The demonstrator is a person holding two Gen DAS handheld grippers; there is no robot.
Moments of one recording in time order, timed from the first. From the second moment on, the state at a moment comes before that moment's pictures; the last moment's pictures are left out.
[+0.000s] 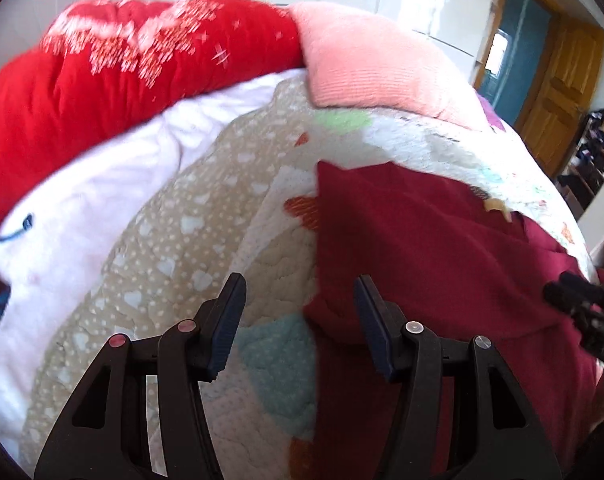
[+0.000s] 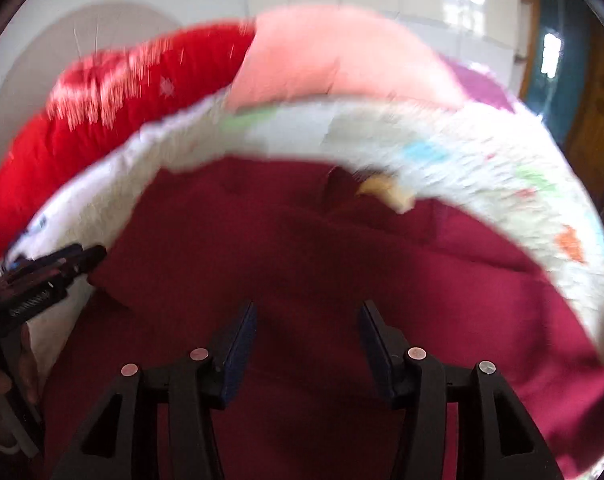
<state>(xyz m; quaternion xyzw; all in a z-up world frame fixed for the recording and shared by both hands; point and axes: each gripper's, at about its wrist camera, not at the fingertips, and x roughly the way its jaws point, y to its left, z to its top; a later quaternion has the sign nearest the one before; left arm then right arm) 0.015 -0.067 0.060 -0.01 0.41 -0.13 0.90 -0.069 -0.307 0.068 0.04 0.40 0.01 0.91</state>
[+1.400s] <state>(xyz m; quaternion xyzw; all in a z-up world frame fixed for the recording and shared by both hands) -0.009 -0.154 0.078 0.01 0.45 -0.20 0.87 -0.316 -0.621 0.043 0.31 0.36 -0.32 0.82</state>
